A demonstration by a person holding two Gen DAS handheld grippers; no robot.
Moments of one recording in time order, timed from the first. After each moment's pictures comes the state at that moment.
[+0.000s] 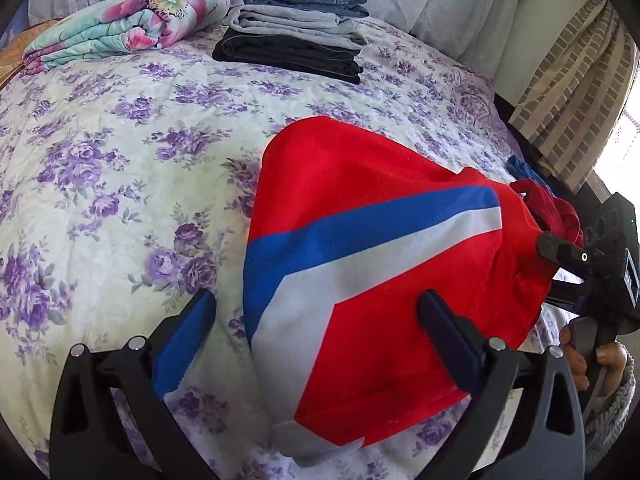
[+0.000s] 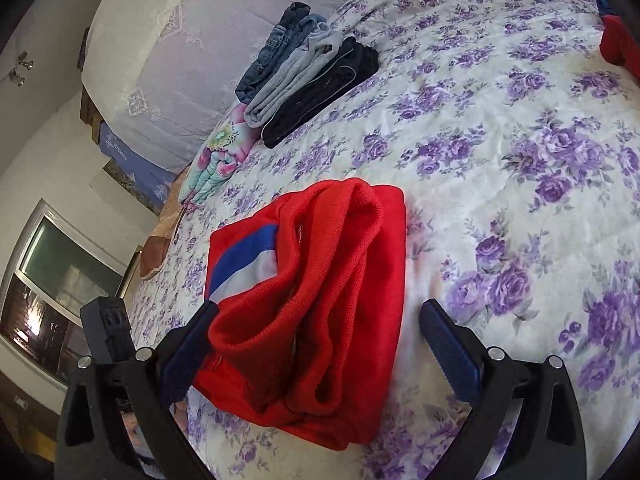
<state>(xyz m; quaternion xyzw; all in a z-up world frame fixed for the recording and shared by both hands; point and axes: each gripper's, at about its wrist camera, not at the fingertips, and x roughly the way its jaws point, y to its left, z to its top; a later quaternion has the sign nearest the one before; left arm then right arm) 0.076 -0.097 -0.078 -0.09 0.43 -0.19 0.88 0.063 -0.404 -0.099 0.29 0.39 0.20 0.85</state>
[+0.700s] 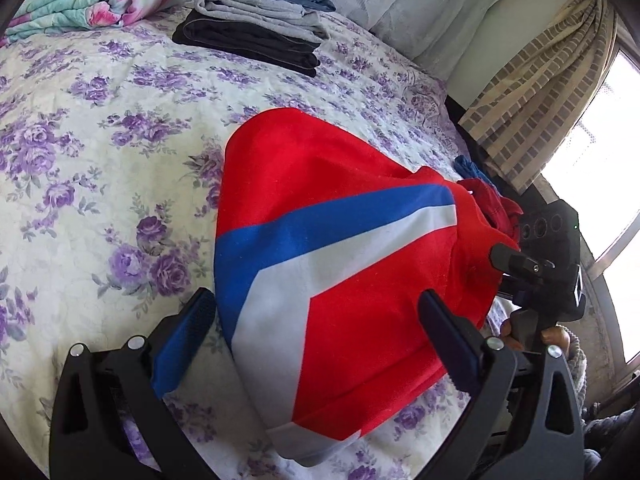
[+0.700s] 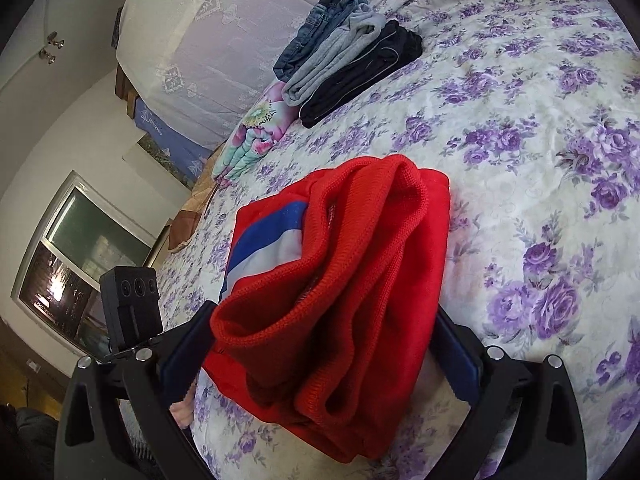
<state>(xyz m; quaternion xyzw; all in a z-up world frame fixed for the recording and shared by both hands) 0.084 -0.092 -0.085 -0.13 0.43 -0.29 0.85 0.070 -0.394 -0.107 0.27 0.38 0.28 0.84</state>
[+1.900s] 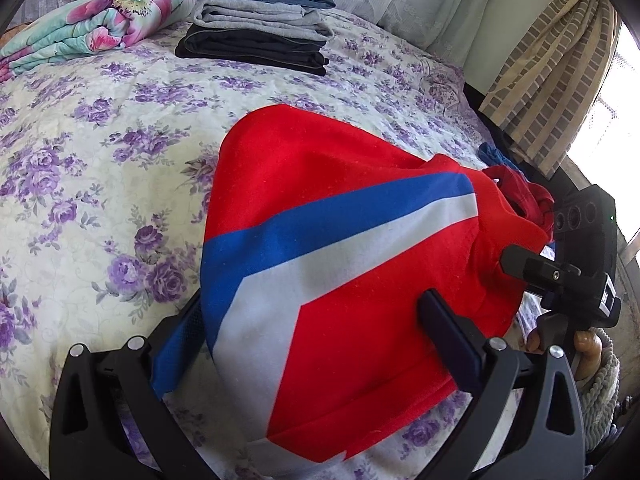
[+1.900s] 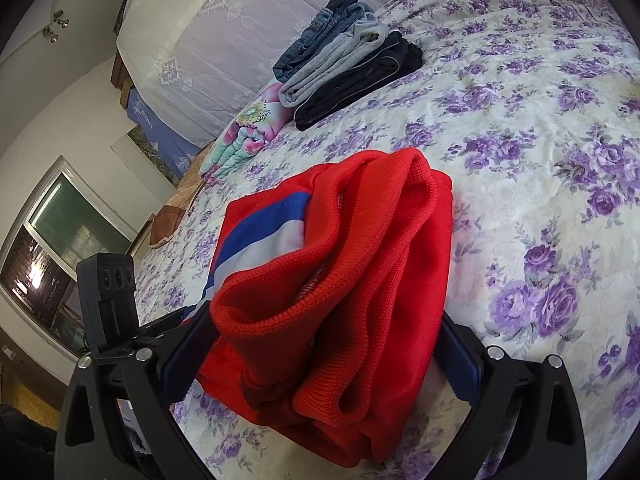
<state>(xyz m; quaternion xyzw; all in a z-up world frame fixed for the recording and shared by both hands) 0.080 -0.109 -0.083 -0.08 0.42 -0.25 0.87 0.065 -0.383 -0.108 0.23 0.37 0.25 0.86</state>
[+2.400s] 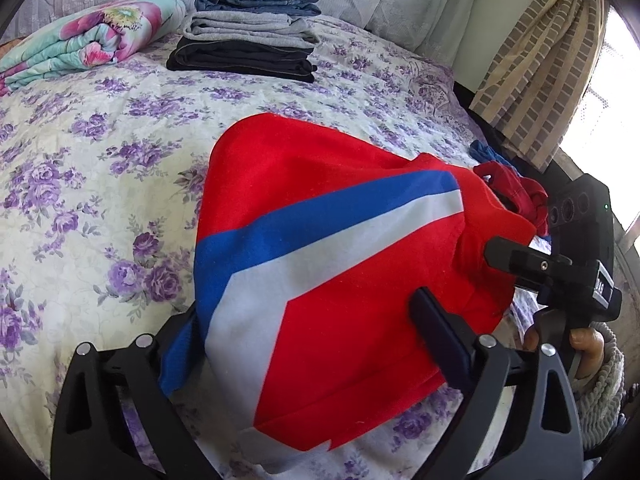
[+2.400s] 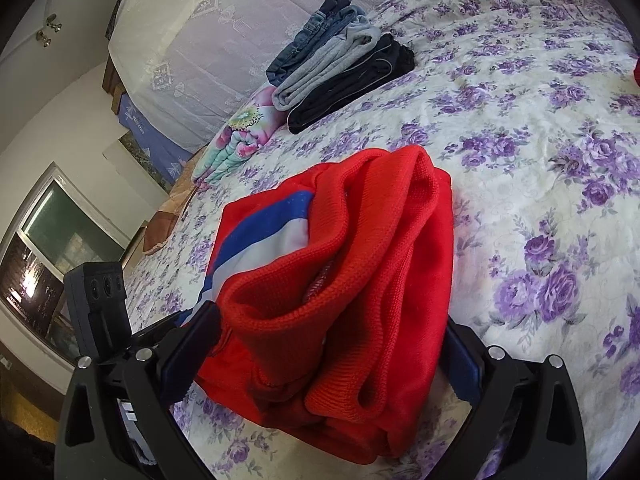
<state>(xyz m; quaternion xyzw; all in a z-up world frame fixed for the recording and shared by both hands) 0.069 -0.114 -0.076 -0.06 0.40 -0.26 0.87 0.062 -0.377 -0.105 0.24 0.37 0.23 0.87</state>
